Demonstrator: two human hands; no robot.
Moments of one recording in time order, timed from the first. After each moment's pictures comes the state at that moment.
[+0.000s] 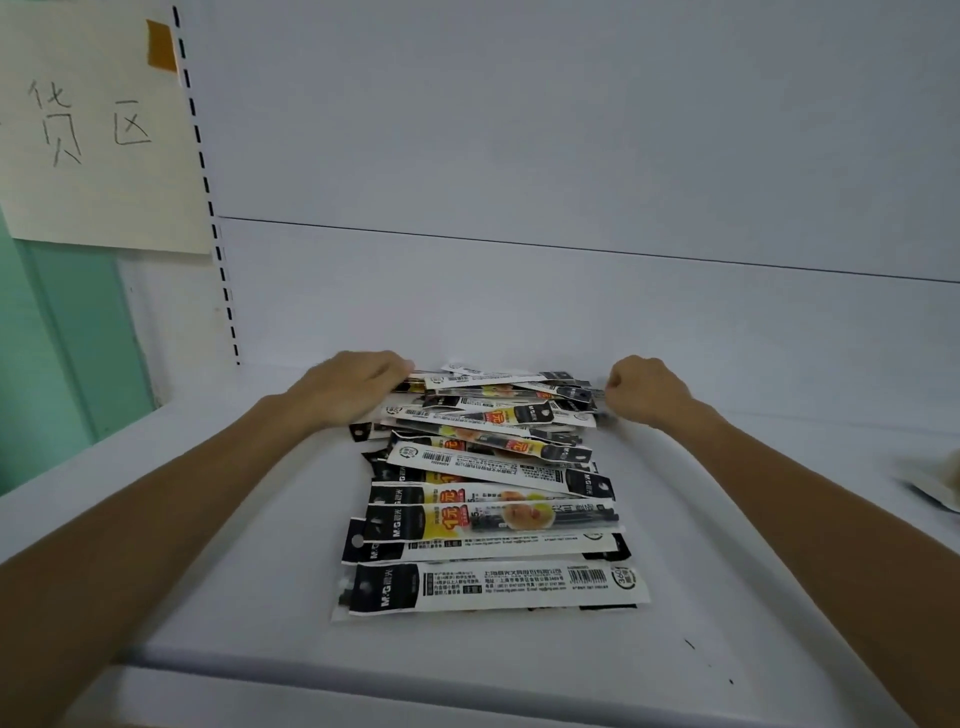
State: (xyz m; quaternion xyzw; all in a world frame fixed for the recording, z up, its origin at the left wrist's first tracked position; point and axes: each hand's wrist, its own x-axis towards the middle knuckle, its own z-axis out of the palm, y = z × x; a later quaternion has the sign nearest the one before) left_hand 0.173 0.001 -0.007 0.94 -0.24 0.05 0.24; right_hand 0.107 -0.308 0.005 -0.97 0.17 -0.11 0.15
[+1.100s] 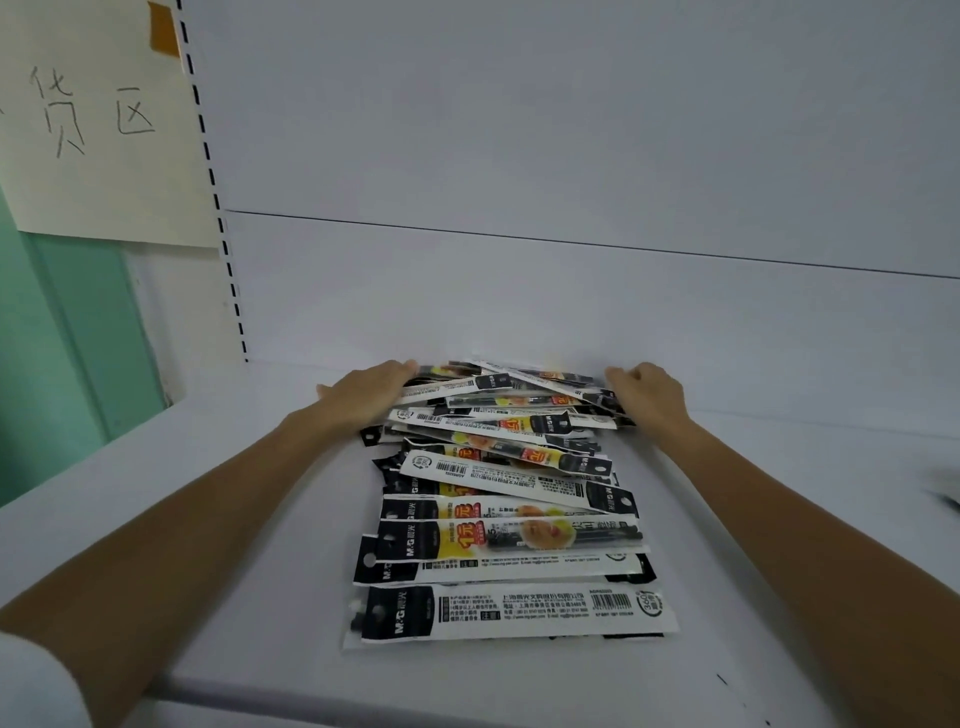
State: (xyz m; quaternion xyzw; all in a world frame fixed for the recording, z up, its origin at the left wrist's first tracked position) left_hand 0.195 -0.012 -0.024 0.94 -0.15 -0.02 0.31; right_hand 0.125 -0.298 -0.019 -0.88 0.21 -0.21 0.37
